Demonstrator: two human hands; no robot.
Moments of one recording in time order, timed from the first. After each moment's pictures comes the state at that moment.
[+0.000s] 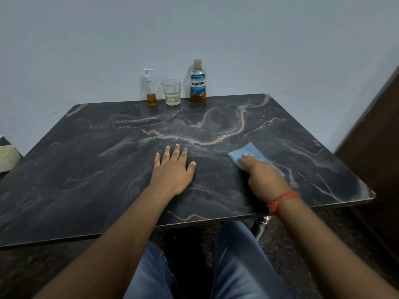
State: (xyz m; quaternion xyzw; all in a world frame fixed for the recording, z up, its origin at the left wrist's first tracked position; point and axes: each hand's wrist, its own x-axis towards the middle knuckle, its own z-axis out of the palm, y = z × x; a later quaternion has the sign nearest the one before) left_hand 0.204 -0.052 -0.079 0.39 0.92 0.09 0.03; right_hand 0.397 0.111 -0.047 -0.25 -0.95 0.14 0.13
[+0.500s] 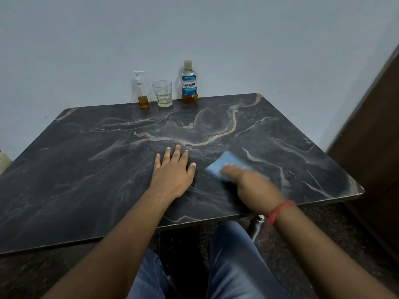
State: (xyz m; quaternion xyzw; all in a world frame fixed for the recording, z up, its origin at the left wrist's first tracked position) left_hand 0.222 -0.036 -0.076 0.41 0.91 0.09 0.02; right_hand 0.403 0.109 -0.063 -0.17 -0.96 0.21 0.09
